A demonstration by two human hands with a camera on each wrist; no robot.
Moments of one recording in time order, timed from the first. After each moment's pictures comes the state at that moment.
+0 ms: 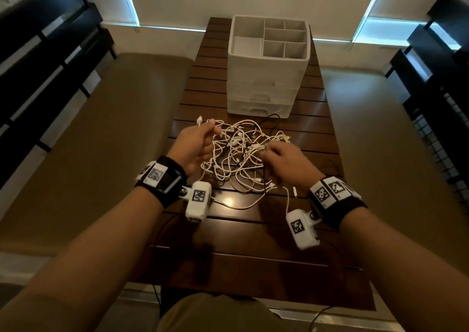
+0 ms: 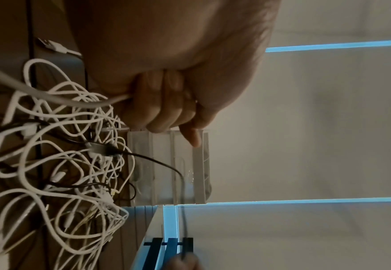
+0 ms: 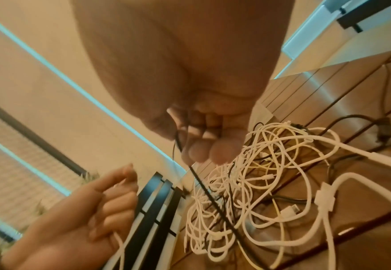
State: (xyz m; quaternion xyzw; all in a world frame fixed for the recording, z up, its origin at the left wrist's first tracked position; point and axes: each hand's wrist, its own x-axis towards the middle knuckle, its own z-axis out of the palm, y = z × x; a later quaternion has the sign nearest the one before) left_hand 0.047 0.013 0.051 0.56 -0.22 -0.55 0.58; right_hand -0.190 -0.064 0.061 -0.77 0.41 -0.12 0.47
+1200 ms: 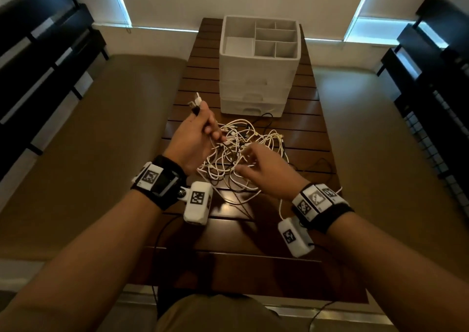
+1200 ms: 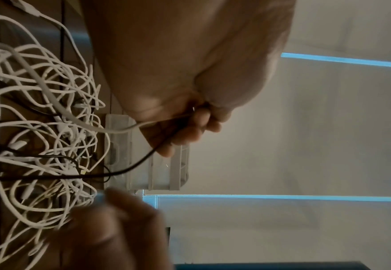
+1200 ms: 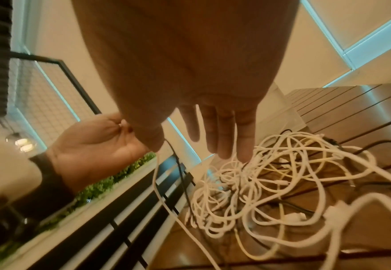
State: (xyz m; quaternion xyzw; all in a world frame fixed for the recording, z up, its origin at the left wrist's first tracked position) left_hand 0.020 0.014 0.082 0.44 -0.25 -0.54 0.67; right_hand -0.183 -0.042 0.053 -0.86 0.35 -0.10 0.35
